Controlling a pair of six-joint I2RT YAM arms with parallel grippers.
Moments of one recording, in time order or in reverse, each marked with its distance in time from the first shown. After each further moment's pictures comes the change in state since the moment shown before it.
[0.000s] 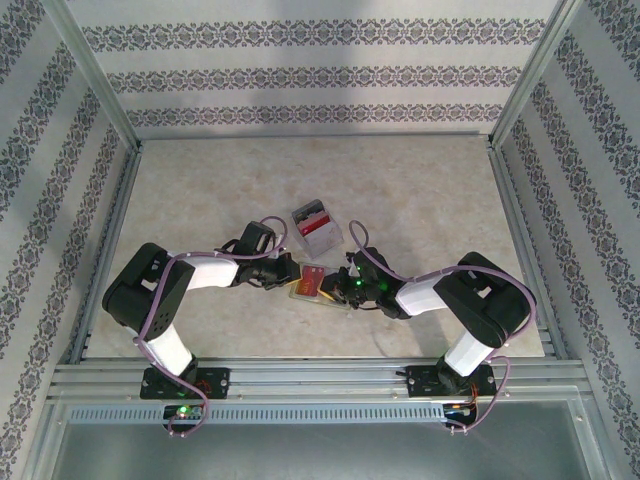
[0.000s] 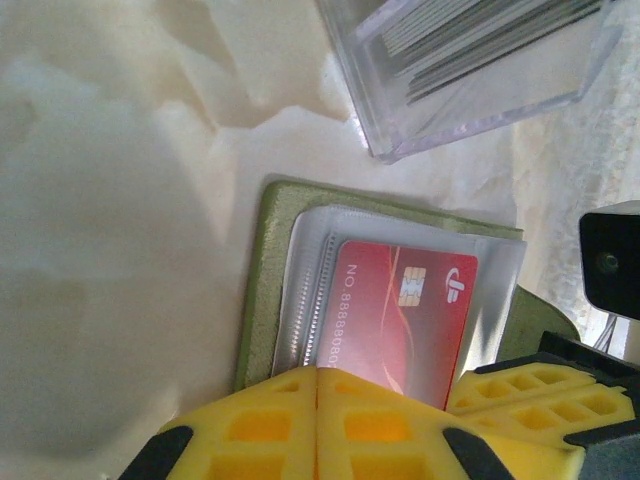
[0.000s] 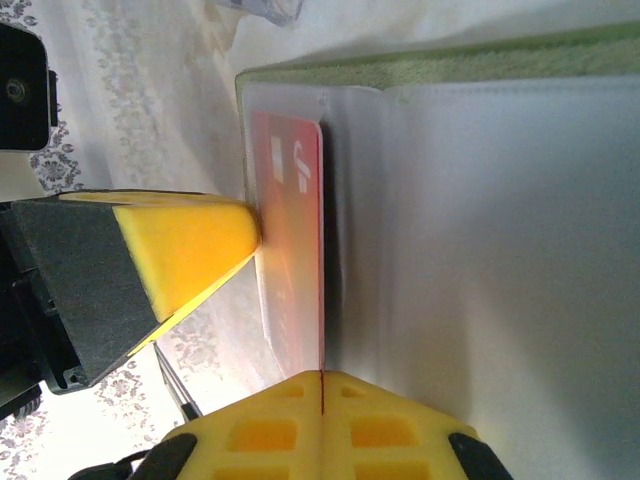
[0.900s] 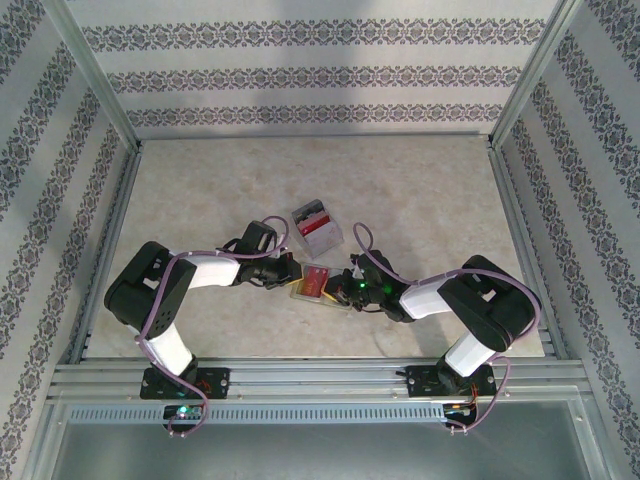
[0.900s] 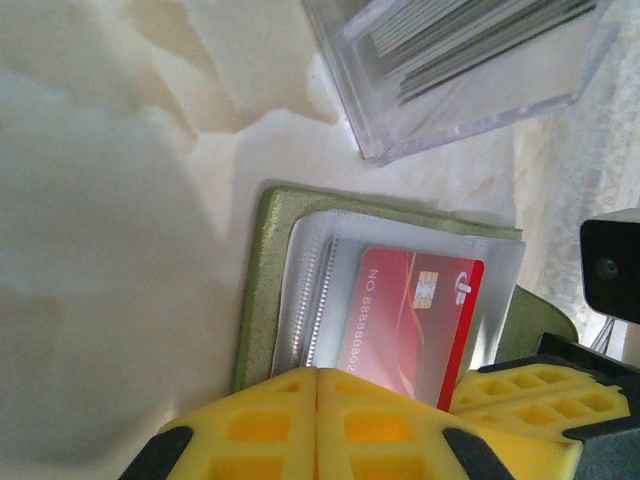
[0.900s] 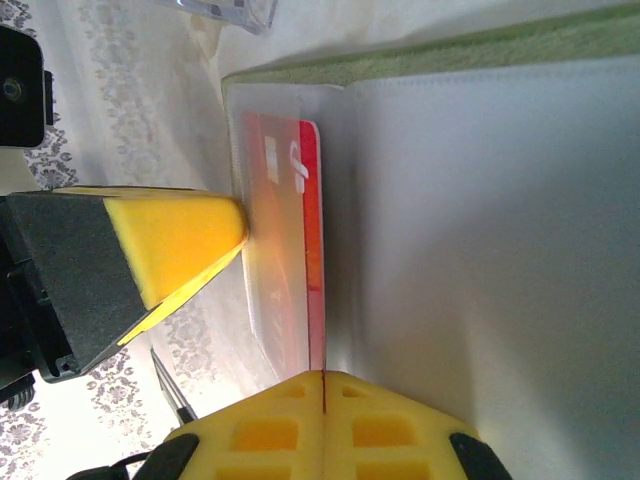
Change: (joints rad) left arm -0.002 0.015 0.013 -0.001 0.006 0.005; right arm -0.007 -0.030 -0.039 0.010 0.015 0.001
